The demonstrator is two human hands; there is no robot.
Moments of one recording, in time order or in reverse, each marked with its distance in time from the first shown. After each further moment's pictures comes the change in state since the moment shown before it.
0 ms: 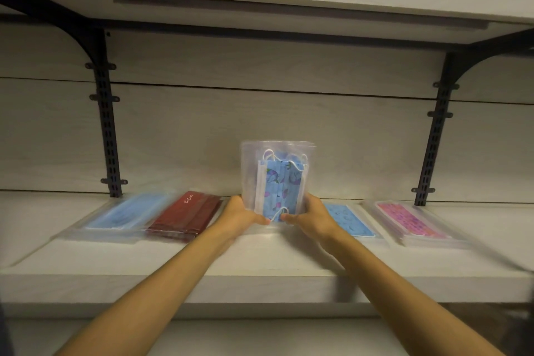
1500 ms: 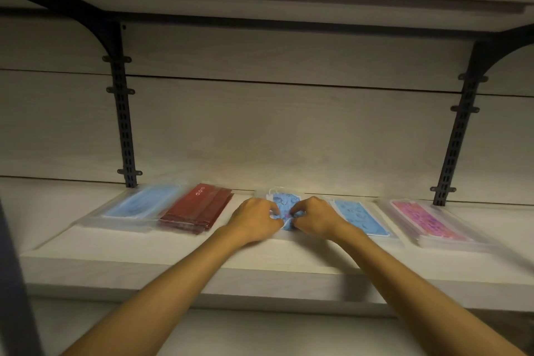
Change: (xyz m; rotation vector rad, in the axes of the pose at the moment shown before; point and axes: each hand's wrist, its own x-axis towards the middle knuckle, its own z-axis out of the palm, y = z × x) left_hand -0.009 0.001 0.009 0.878 -0.034 0.221; right_hand 0.008 -0.009 0.006 -0.685 -0.159 -0.025
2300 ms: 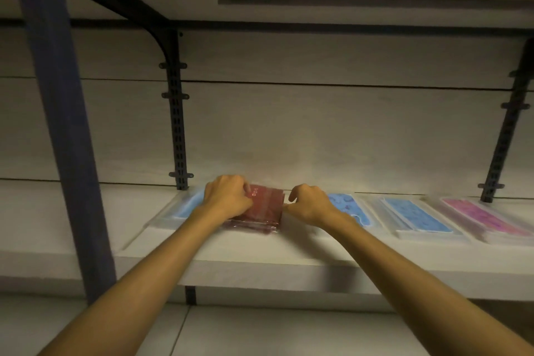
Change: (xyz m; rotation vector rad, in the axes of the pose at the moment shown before) left_hand -0.028 -0.140 -0.113 0.209 0.194 -0.104; right_hand 0.009 -0.151 0.044 -0.005 0.082 0.024
